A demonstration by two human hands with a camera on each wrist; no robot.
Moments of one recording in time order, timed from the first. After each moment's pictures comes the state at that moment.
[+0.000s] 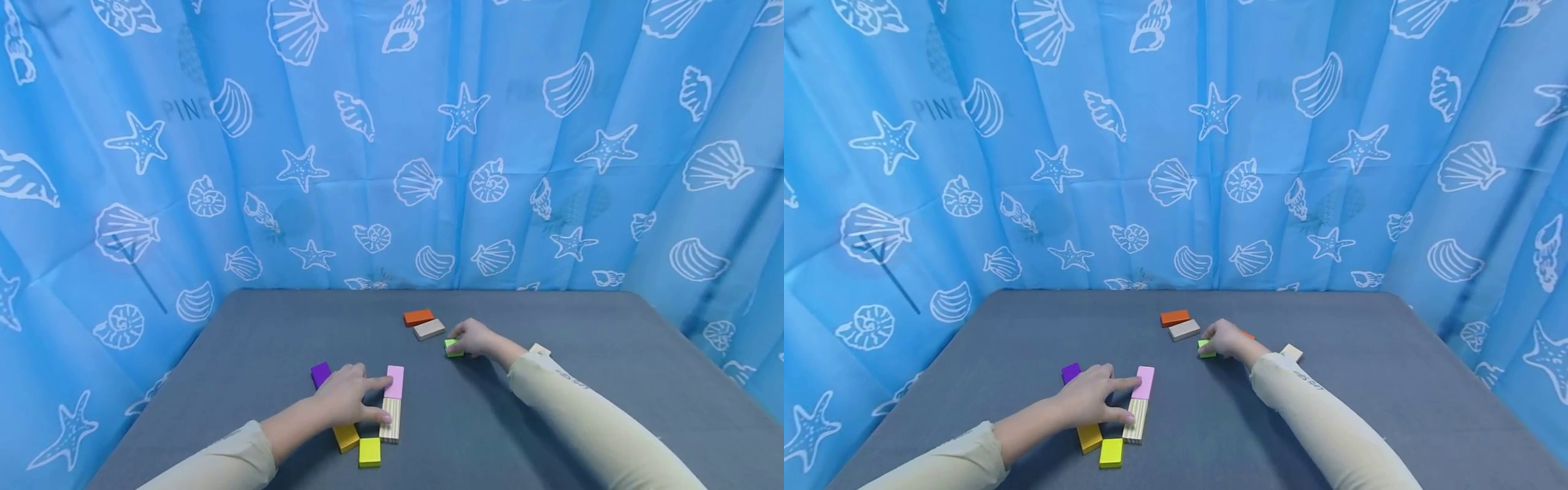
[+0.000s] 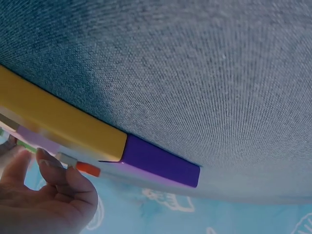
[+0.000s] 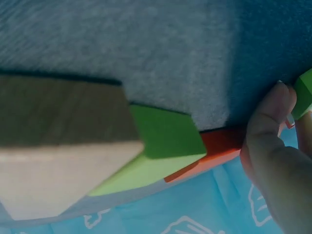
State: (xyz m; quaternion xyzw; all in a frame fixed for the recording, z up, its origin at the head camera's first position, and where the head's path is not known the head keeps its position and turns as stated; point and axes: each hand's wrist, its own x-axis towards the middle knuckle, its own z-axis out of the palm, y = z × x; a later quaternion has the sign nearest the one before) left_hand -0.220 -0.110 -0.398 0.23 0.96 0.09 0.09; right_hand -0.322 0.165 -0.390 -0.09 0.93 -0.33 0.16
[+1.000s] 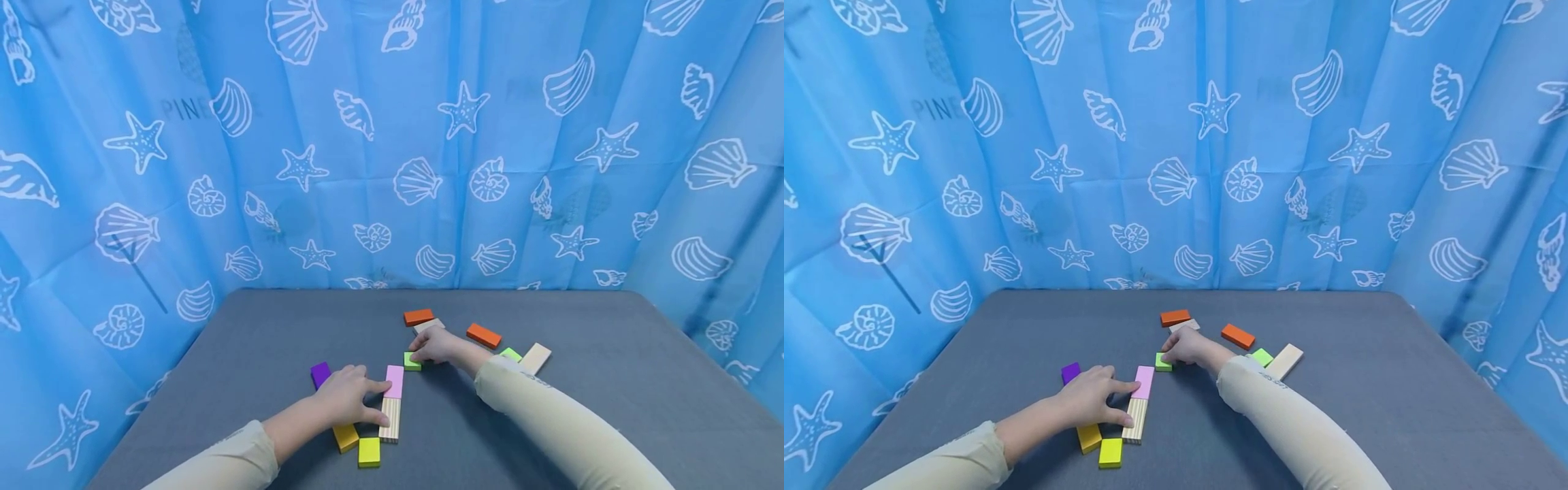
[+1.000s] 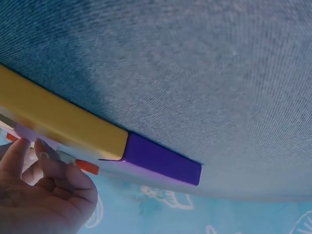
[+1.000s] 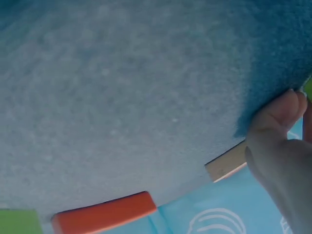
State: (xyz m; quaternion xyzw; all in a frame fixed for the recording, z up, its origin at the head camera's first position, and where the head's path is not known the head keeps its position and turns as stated) left_hand -0.223 -0.107 -0.399 0.24 0.96 0.08 0.09; right_hand -0.311 0.104 -0.398 -0.10 0.90 -0.39 0.18
